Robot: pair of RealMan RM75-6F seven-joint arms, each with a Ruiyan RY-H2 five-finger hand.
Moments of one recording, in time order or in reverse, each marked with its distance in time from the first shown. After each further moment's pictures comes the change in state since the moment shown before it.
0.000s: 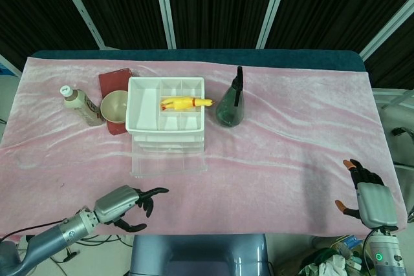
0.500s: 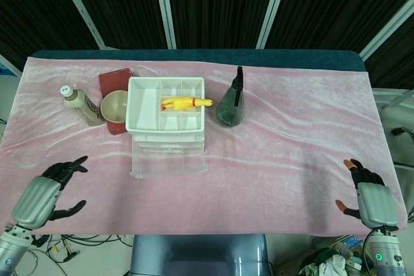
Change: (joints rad) left arm 0.397 0.165 -0.057 -0.133 -0.179 0.423 0.458; right arm 0.000 -0.002 0.001 0.001 -0.002 0.004 -0.004
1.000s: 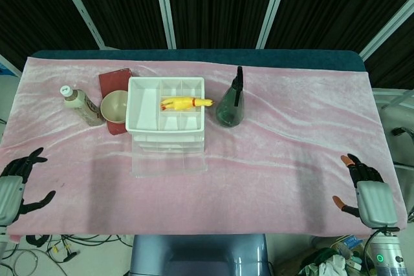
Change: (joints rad) left arm 0.111 -0.033 -0.115 0.084 -0.199 -0.003 -0.051; right arm -0.003 -0.018 -0.003 0.058 -0.115 0.067 0.088
